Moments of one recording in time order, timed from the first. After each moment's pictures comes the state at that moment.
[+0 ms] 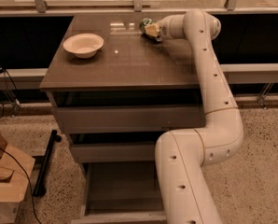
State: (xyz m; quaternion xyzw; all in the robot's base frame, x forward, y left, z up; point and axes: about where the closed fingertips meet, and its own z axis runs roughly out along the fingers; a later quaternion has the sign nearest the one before) arm 0.954 -0.095 0.856 -0.25 0.78 0.15 0.55
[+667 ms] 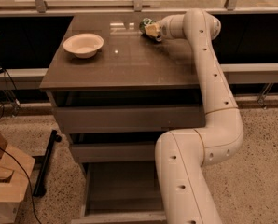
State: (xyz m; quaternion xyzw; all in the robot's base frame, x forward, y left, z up) arm 0.954 -0.095 0.856 -0.25 0.78 0.15 0.55
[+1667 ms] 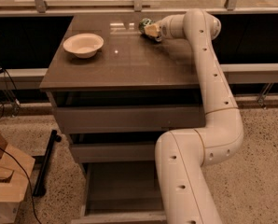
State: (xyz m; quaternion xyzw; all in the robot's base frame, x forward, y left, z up) arm 0.954 -0.095 0.856 -0.25 0.78 0.15 0.55
